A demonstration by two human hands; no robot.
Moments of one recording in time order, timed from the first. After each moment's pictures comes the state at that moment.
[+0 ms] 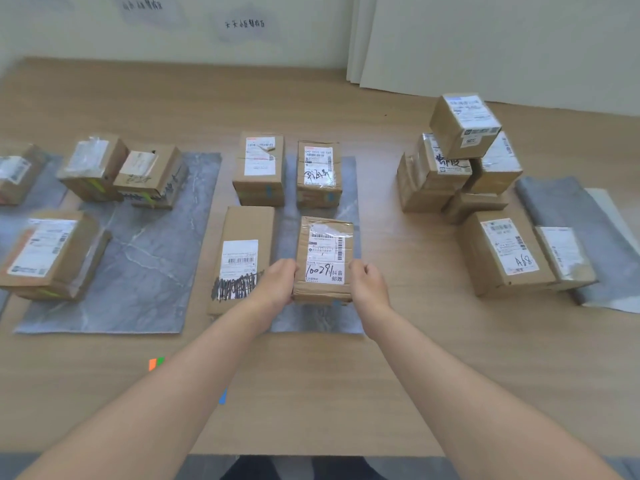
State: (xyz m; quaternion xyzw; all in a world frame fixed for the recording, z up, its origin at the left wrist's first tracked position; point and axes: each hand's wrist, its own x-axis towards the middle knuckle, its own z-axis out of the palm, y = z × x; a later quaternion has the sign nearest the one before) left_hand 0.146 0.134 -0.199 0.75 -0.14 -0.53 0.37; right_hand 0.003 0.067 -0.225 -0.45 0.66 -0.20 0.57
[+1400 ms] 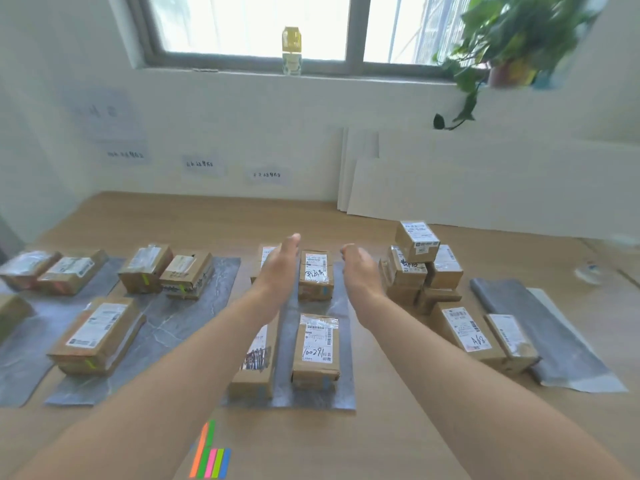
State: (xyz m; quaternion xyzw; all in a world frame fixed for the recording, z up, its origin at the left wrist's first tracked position) left_hand 0.123 0.158 0.022 0.67 -0.31 -0.39 0.56; right_hand 0.008 0.082 -0.003 -0.58 0.52 -0.34 0.52
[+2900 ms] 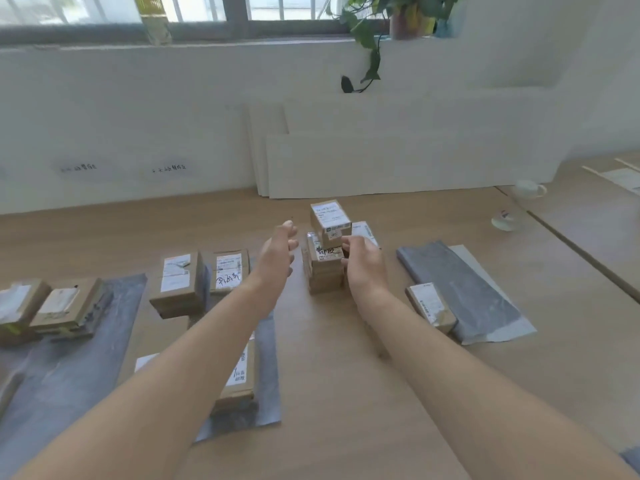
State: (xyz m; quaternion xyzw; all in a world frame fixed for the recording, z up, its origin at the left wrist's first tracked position) left_hand -0.021 -0.001 0.011 0.64 -0.33 -0.47 0.51; right_hand -0.154 -0.045 -0.023 -0.48 0.58 -0.42 0.51
